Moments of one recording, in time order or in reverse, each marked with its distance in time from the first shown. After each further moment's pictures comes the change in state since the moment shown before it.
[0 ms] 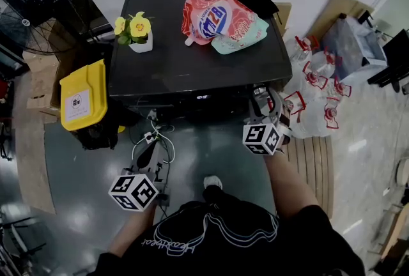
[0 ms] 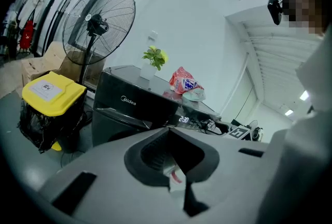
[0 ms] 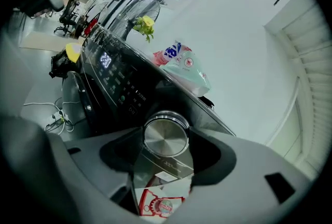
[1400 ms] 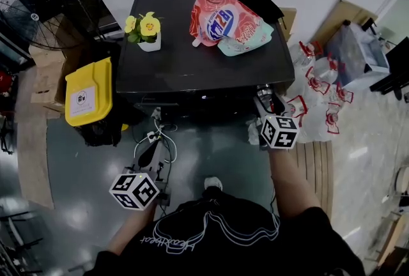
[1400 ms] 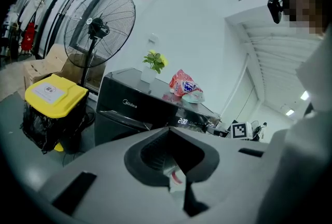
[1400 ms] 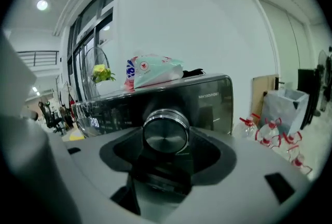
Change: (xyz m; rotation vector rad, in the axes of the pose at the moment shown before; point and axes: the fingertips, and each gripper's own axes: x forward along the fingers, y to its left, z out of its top) left arm -0.015 -0.004 0.006 0.001 -0.012 0.012; right arm 0.002 -0.007 -0.010 0.844 -0.050 0.246
